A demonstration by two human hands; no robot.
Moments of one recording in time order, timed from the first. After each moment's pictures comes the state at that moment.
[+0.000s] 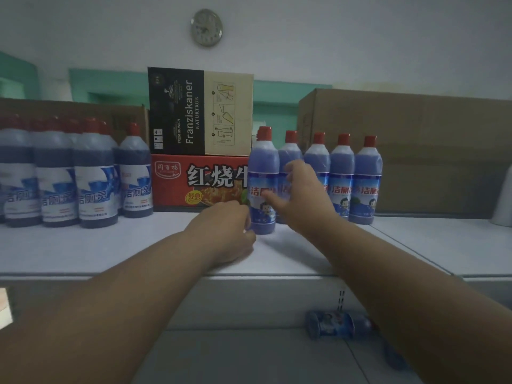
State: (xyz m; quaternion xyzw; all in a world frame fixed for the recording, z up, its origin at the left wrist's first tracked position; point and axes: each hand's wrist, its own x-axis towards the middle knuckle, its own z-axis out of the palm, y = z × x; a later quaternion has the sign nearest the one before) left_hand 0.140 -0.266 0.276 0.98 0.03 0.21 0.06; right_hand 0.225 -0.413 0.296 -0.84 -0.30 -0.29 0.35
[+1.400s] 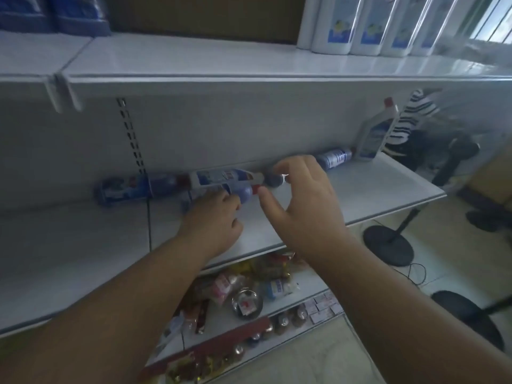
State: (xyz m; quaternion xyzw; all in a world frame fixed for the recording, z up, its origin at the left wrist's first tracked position) left_hand 0.277 -0.685 0.017 0.98 -0.11 0.11 0.09; right_hand 0.236 -0.856 0.085 -0.89 -0.19 -0.31 0.29
